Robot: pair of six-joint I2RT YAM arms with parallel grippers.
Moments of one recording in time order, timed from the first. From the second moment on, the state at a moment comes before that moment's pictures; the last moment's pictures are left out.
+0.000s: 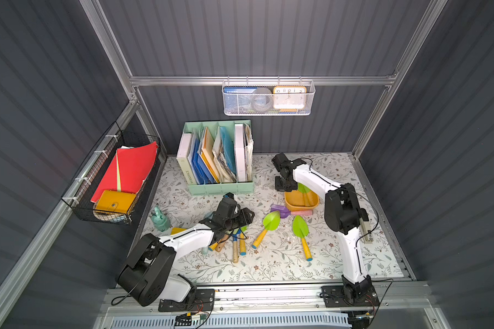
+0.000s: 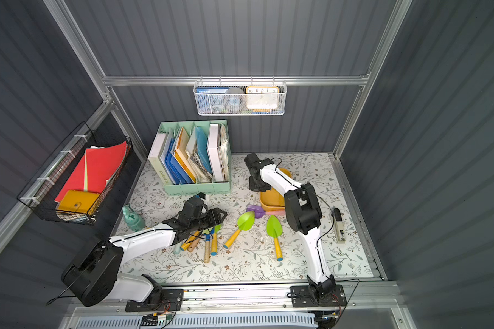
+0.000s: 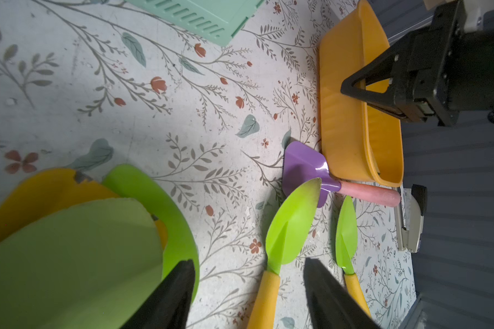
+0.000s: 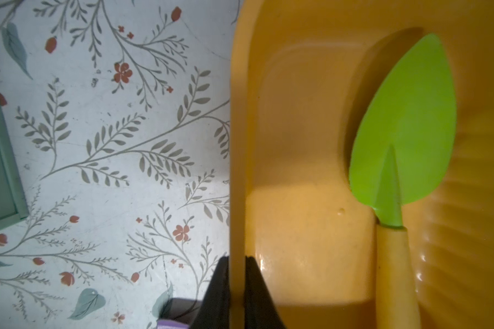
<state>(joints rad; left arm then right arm) -0.53 1.43 0.63 0.10 0.18 -0.80 0.47 2.25 1.91 -0.95 0.18 0.50</state>
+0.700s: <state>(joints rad) -0.55 1.43 0.65 0.04 0.18 -0.78 0.48 2.08 1.81 -0.94 0.21 0.52</state>
